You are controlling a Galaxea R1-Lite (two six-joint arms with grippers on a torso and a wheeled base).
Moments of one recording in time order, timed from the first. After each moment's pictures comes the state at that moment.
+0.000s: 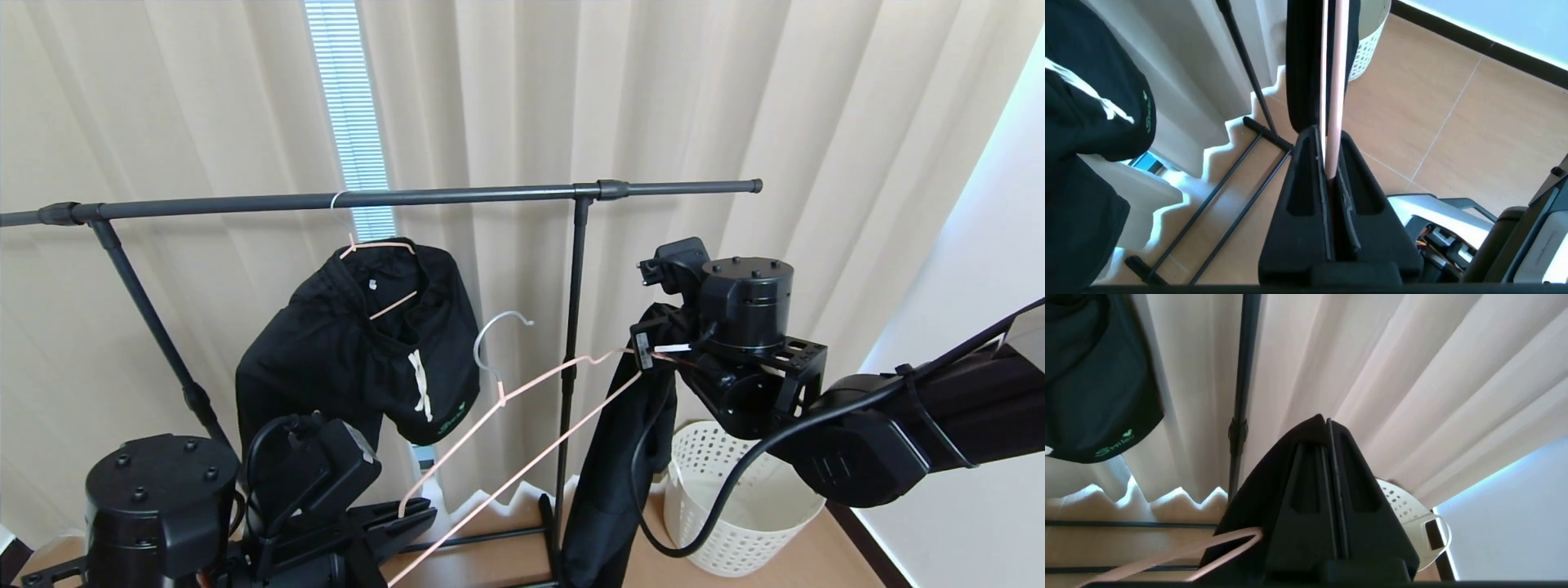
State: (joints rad) left arm -0.65 1.52 -0.24 -0.82 -0.13 0.16; right arm 0.60 1.96 -0.95 -0.75 -0.60 -0.08
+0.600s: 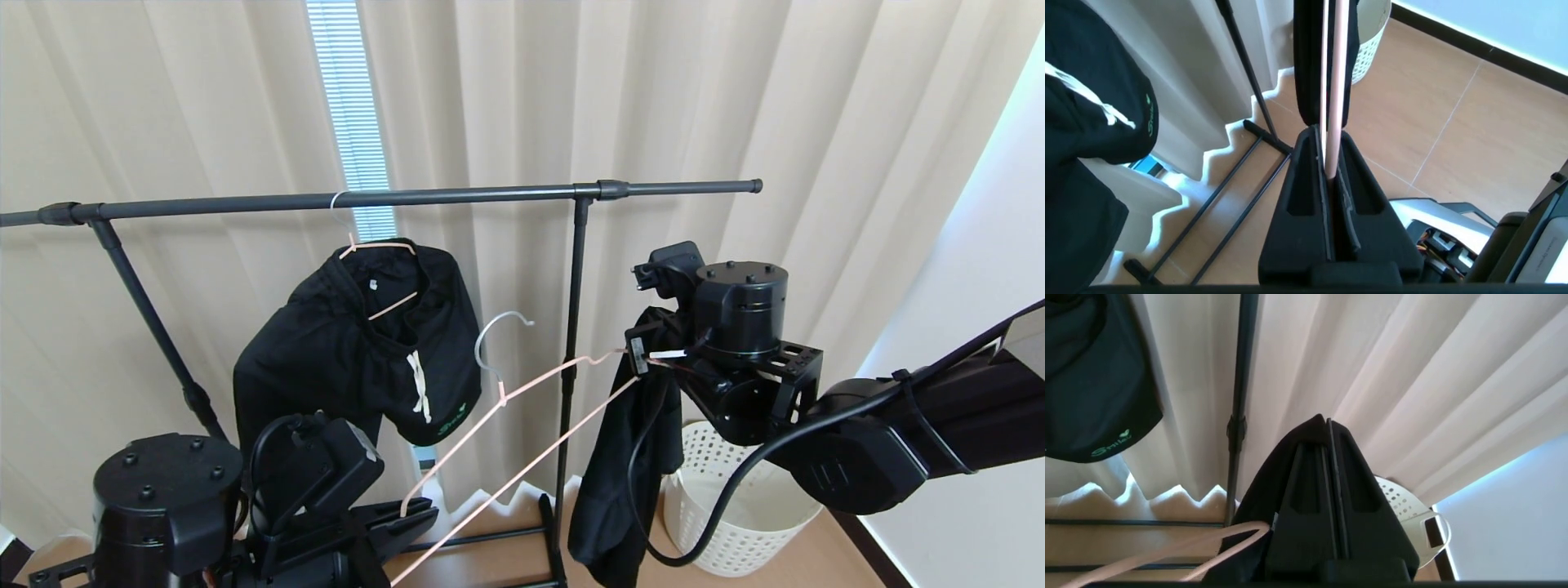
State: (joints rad) left arm -0.65 1.53 -0.24 -0.83 -0.13 0.15; right arm 0.62 1.96 -0.95 -0.75 -0.60 -0.07
